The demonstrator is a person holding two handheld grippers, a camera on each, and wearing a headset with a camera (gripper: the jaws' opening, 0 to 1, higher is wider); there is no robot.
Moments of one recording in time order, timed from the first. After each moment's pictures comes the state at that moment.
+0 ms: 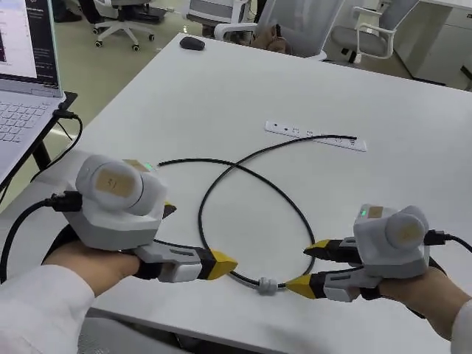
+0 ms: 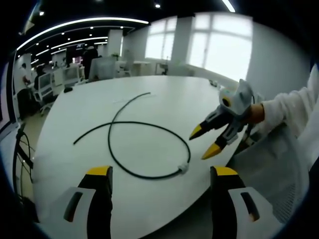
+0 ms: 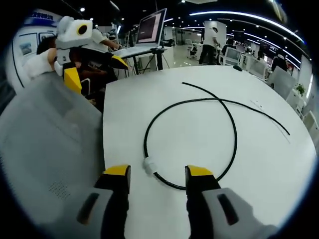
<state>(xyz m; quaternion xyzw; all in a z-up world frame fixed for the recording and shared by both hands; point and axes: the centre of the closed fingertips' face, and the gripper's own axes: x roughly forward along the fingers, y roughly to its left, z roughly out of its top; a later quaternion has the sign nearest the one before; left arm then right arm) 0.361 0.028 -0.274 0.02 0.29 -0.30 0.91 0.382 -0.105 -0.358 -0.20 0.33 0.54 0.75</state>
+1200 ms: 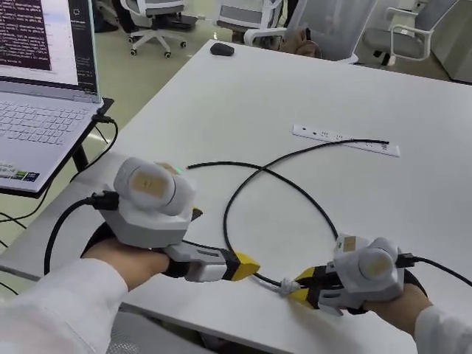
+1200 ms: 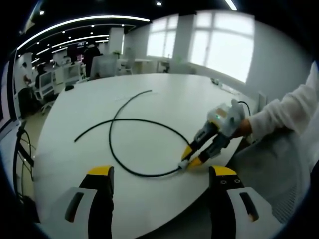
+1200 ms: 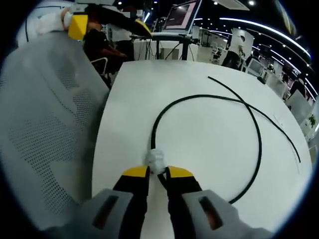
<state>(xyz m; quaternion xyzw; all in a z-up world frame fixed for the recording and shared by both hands) 0.359 0.030 -0.278 0.02 0.30 -0.30 0.91 0.377 -0.076 -0.397 -0.26 0.28 0.61 0.70</state>
